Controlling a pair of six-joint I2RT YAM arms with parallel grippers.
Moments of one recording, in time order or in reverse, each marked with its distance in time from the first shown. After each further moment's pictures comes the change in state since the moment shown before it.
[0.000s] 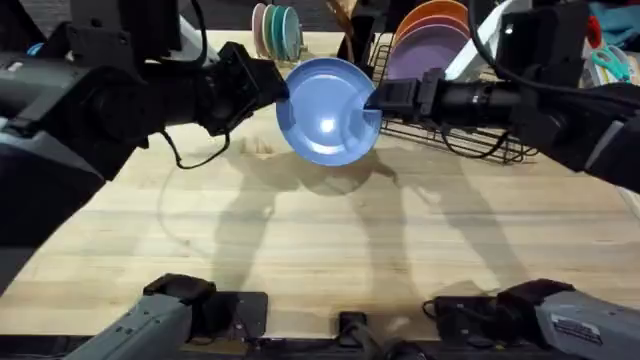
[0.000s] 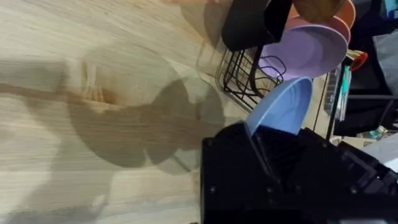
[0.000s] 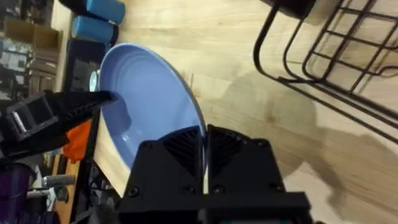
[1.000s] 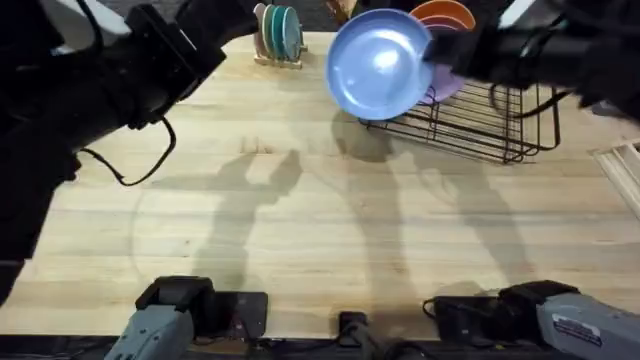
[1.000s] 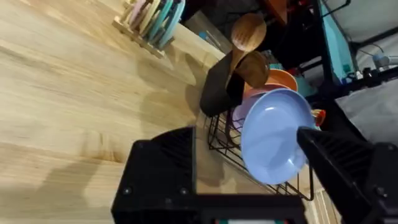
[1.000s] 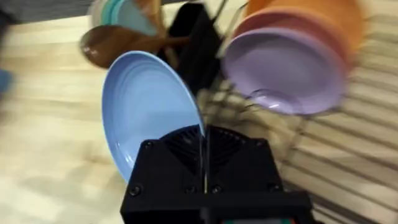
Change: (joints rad) left arm 0.167 -0.244 0.000 0.053 -0.011 0.084; right arm -0.096 -0.038 0.221 -0.208 0.359 -0.227
